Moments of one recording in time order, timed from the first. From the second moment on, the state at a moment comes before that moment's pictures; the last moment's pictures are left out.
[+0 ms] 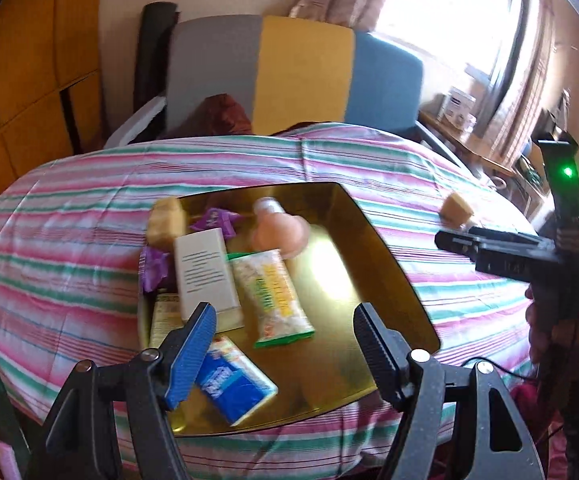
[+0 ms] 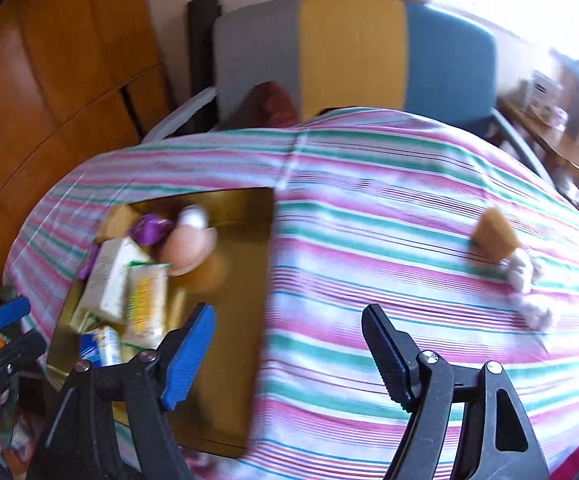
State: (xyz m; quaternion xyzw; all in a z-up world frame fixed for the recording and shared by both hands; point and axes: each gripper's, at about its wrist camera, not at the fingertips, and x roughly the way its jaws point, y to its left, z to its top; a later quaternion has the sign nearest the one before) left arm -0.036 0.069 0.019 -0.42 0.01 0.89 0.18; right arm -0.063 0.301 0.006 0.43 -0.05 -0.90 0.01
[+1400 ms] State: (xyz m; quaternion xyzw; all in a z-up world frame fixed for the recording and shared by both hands) left arm -0.080 0.376 -0.023 -0.50 0.08 0.77 0.38; right arm 0.016 0.647 -0.064 0.36 -0.40 -0.79 -0.30
